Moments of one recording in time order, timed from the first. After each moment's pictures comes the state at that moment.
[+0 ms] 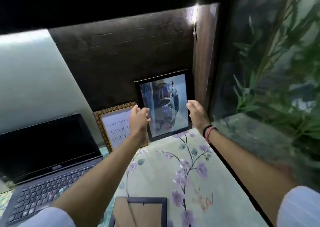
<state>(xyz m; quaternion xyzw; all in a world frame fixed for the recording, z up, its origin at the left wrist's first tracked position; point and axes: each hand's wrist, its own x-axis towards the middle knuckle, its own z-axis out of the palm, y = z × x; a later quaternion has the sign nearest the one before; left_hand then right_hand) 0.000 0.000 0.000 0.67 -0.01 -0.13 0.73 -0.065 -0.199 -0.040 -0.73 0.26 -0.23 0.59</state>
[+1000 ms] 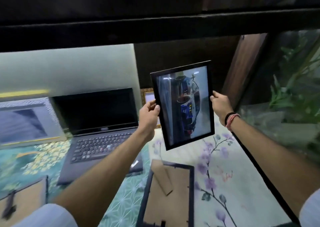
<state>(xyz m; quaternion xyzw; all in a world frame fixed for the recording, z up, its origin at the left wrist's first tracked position) -0.037 0.162 0.012 0.66 -0.04 -0.12 0.74 -0.079 -0.110 0.011 -0.75 0.30 -0.19 0.57</state>
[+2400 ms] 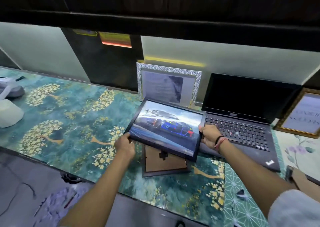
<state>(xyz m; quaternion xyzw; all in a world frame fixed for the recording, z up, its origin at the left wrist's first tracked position) -0.034 0.823 -0.091 0.39 0.47 0.06 0.79 0.020 0.496 -0.096 -0.69 0.27 0.17 0.65</state>
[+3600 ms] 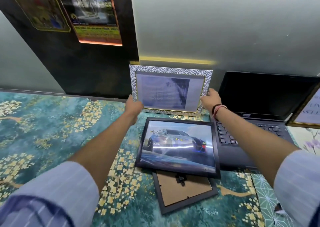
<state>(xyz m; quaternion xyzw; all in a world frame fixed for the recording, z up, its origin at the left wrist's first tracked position) 0.192 0.847 -0.070 0.76 0.19 -0.10 0.62 0.191 0.543 -0.077 -0.84 0.28 -0.02 0.47</state>
